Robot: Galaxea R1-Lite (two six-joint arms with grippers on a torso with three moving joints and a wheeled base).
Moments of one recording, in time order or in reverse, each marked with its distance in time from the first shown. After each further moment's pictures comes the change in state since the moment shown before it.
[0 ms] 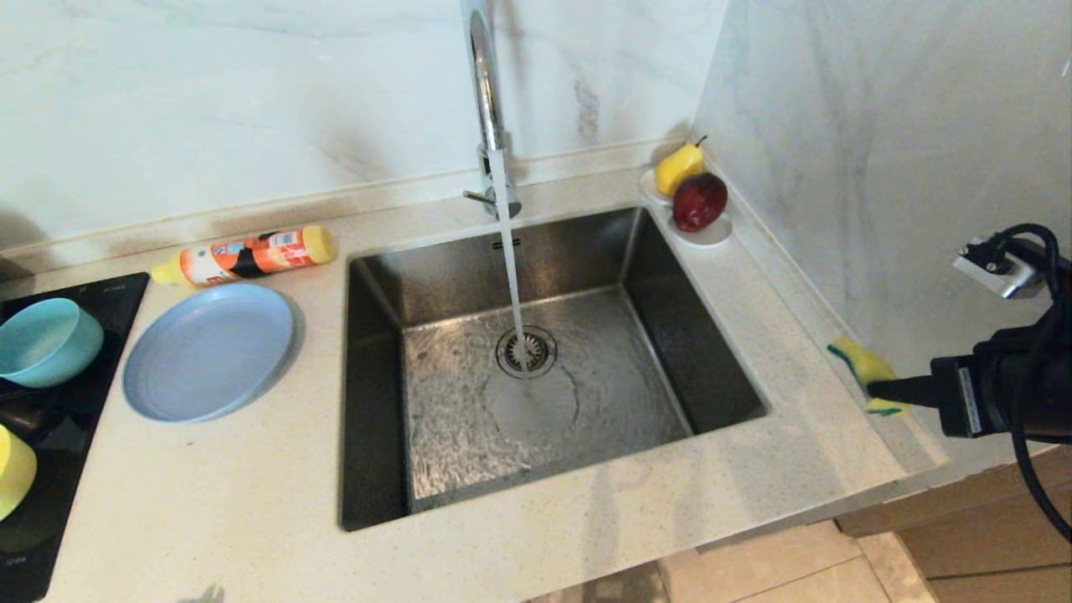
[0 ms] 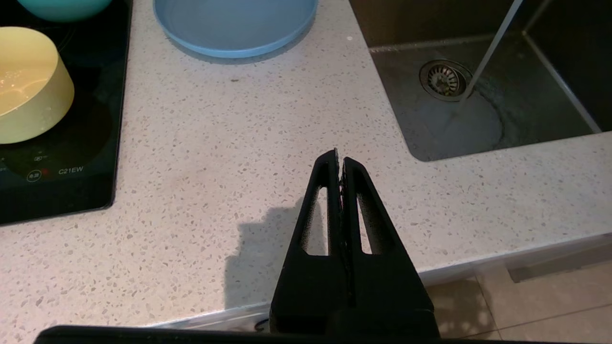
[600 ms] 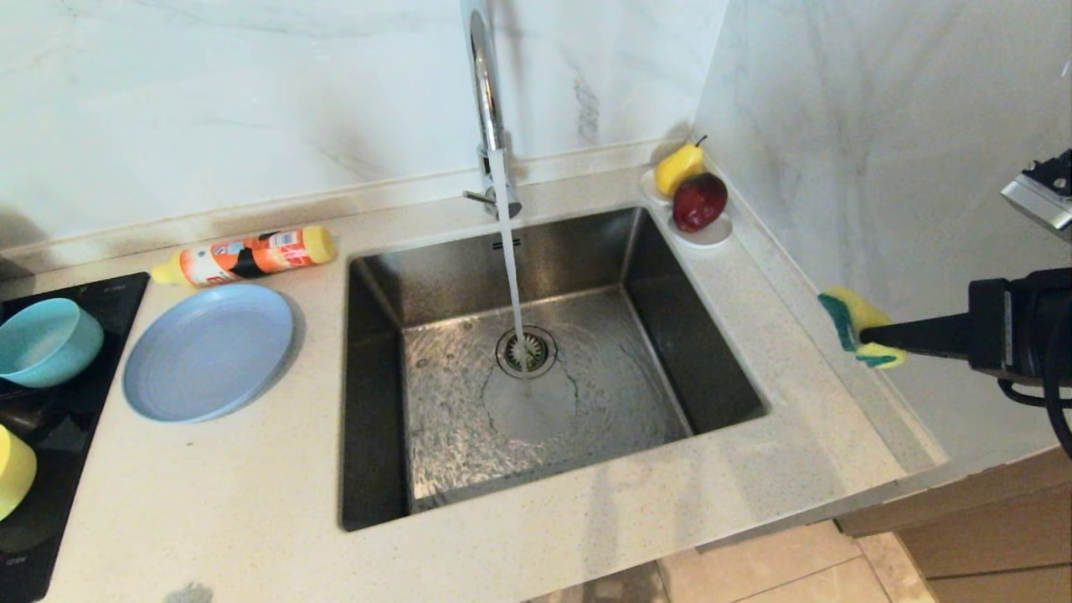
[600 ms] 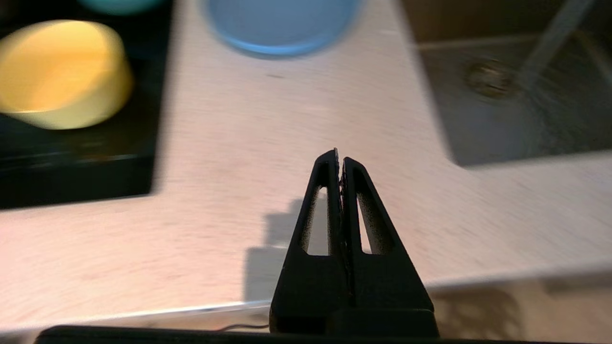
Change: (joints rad) left arm 0.000 0.038 -0.031 0.013 0.099 0.009; right arm 0.019 -0.035 -0.112 0.010 0.144 0.230
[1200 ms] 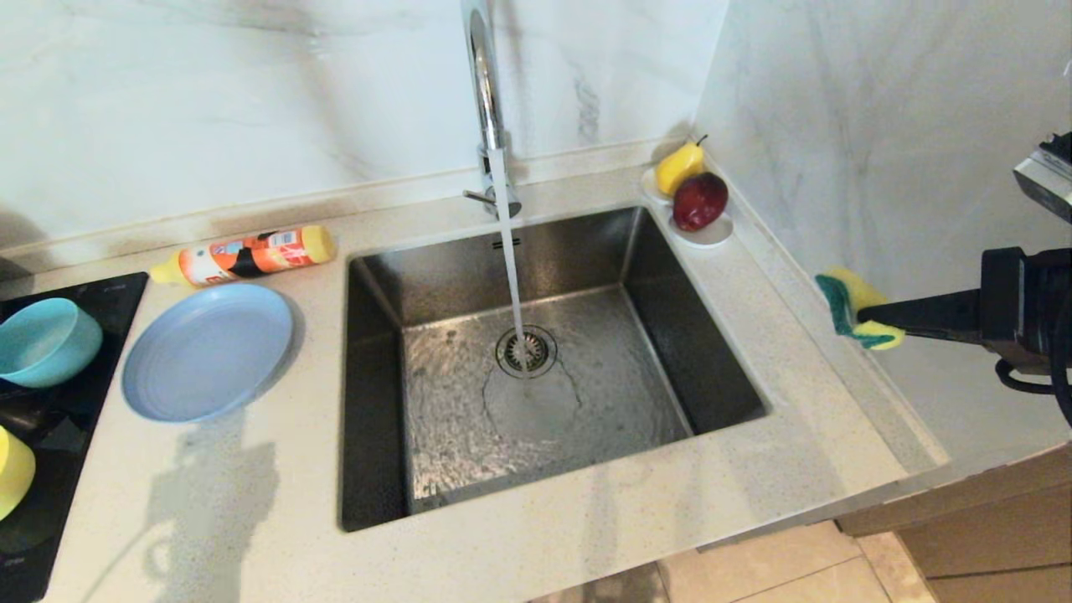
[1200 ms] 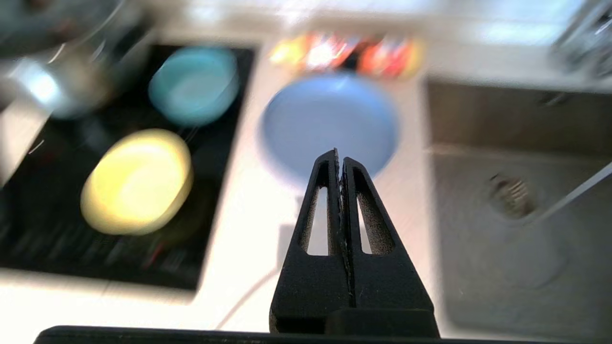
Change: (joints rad) left arm -0.037 0.519 -0.518 -0.015 0.240 -0.082; right arm 0.005 -0.003 -0.039 -0.007 0.060 0.104
